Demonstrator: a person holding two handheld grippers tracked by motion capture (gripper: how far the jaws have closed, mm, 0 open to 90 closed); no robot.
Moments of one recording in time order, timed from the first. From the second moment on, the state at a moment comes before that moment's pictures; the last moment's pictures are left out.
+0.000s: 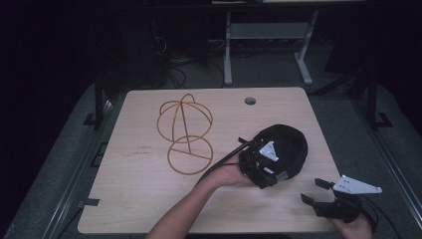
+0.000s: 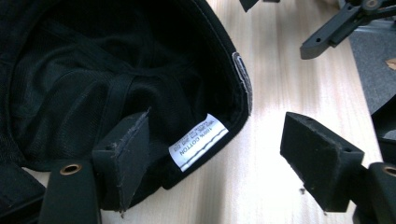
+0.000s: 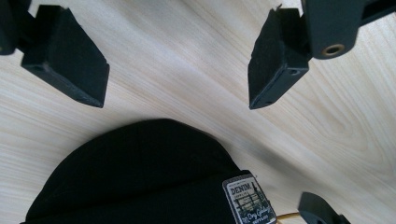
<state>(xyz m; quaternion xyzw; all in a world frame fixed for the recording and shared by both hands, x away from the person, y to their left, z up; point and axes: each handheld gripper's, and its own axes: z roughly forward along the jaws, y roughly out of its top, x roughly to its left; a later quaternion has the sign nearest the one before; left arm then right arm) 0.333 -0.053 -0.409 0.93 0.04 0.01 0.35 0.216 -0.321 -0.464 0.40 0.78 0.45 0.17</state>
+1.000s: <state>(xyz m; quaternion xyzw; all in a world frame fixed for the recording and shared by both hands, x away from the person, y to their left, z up) 0.335 -0.060 -0.425 0.95 0.01 0.02 0.32 0.216 -0.324 -0.464 0.41 0.77 0.46 0.17</state>
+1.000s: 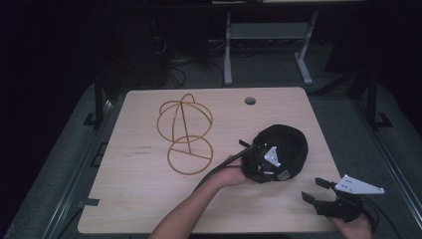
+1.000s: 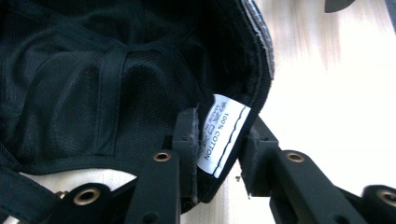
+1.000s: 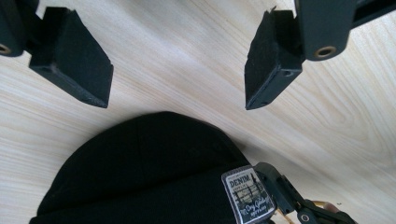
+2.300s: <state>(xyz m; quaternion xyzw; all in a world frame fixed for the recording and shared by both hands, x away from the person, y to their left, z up) 0.334 0.019 -0.322 0.86 0.05 -0.03 0.50 0.226 -0.284 -0.421 0.34 0.75 0.54 0.18</state>
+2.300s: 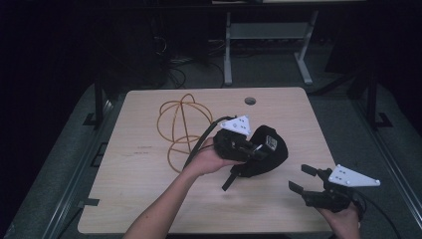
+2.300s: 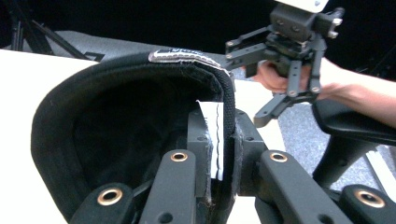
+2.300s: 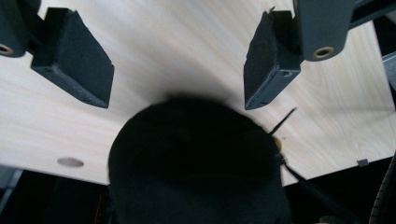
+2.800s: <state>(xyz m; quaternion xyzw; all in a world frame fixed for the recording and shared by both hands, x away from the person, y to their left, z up) 0.322 0.023 -0.310 0.85 0.03 -0.06 0.52 0.243 -0.254 -0.413 0.32 0.74 0.56 0.18</state>
